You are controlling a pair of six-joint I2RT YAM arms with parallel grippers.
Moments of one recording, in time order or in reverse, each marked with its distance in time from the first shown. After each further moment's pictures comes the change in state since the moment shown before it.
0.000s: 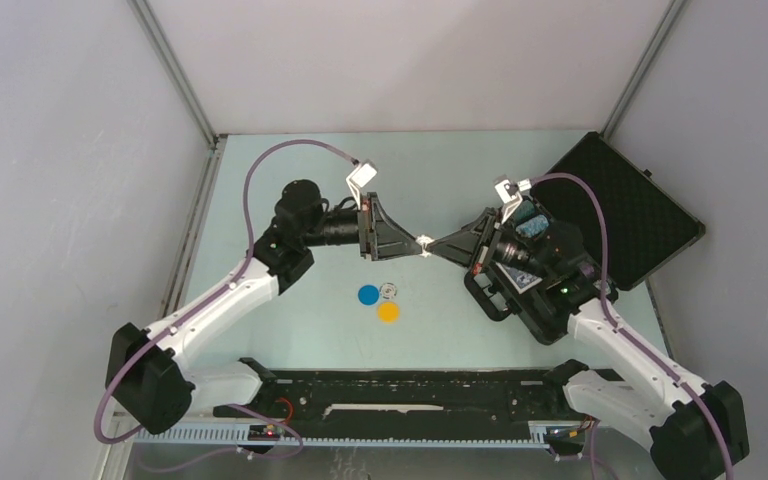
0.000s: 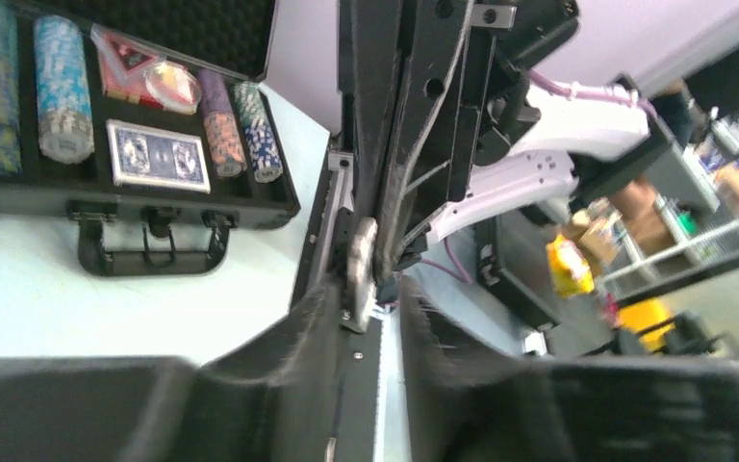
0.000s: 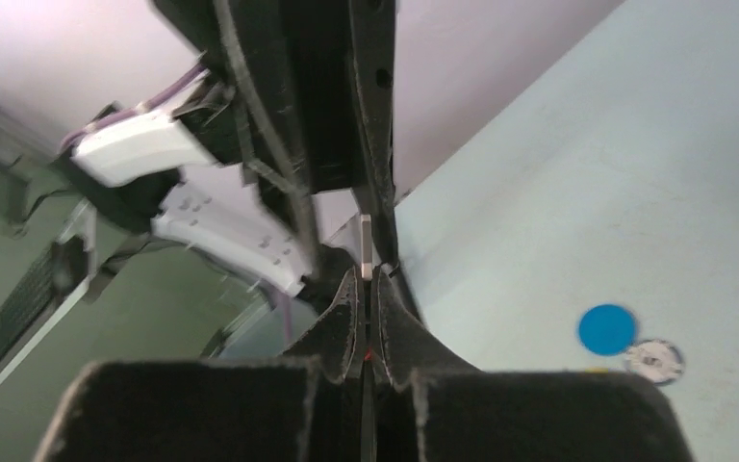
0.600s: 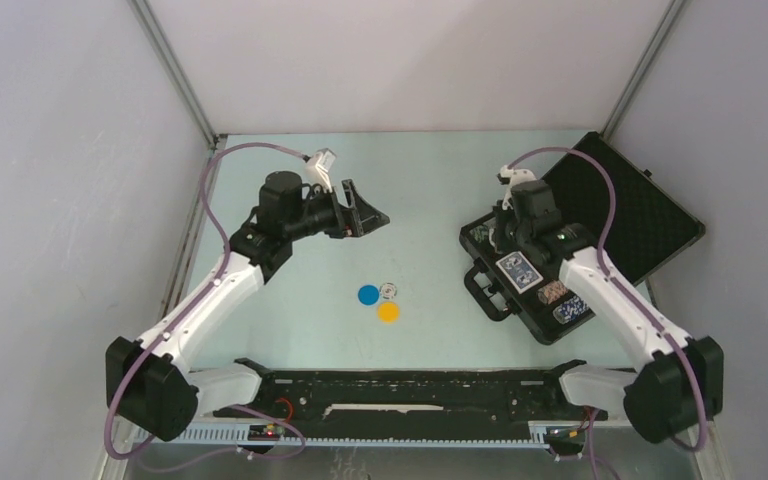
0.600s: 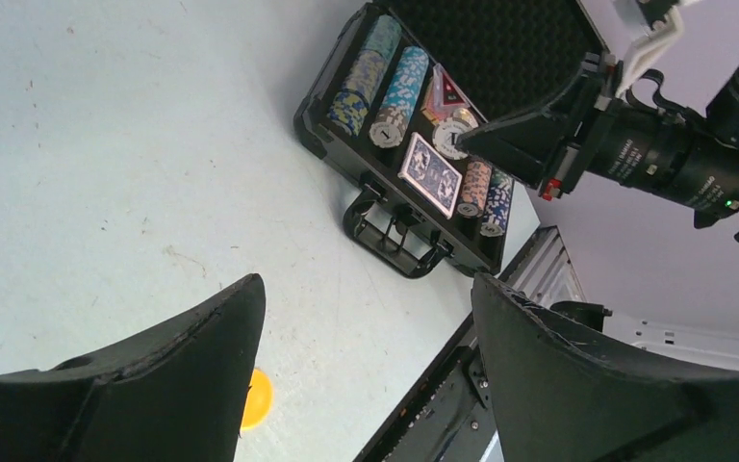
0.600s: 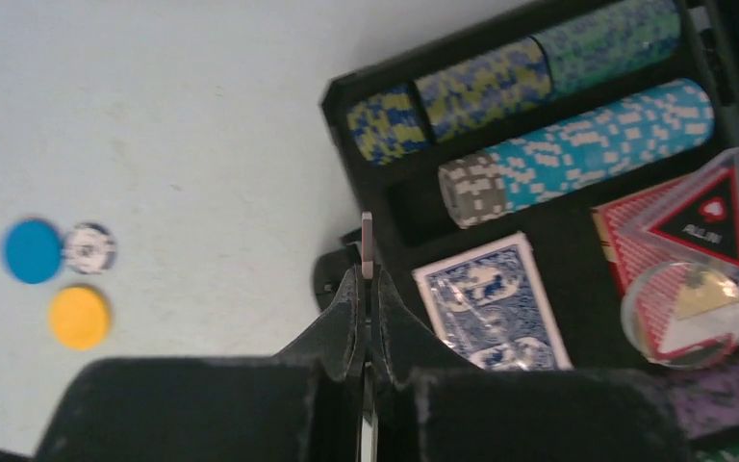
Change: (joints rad) left arm 0.188 -0.038 0.035 -0.433 -0.416 0.137; right arm -0.123 0.214 0.326 -1.019 0.802 -0.647
